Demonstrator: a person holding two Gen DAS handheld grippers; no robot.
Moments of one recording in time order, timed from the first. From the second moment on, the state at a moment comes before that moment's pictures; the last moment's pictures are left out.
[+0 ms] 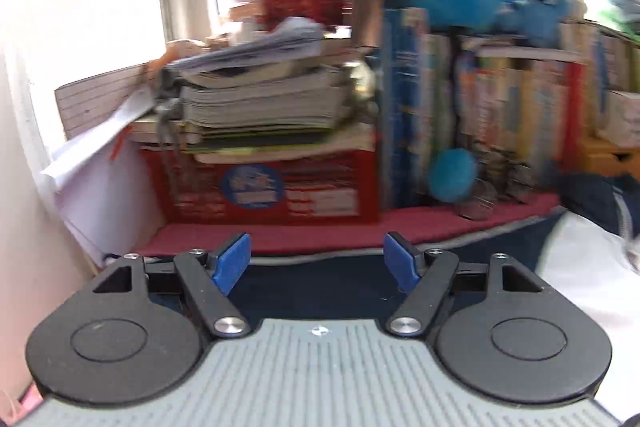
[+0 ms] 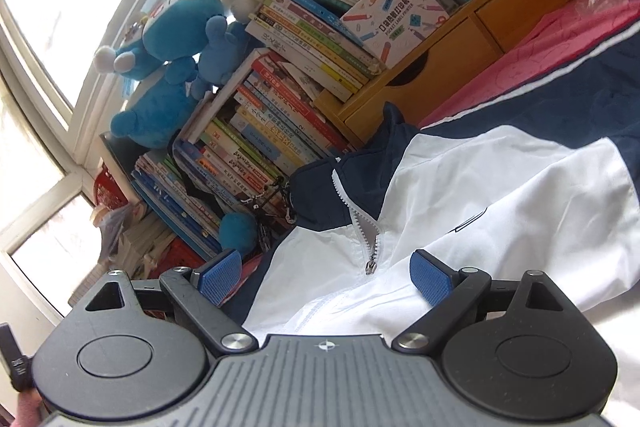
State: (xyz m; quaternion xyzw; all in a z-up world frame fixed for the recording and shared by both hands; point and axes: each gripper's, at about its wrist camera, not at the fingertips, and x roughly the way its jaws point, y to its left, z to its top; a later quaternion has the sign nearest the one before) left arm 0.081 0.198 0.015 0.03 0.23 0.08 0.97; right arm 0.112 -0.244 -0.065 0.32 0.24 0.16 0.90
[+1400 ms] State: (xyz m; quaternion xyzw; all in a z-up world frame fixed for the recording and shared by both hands) left arm -0.154 0.078 -0.056 0.11 0.28 -0.20 0.93; right arm -0.253 -0.167 -0.088 -0.40 0.18 0.18 0.88
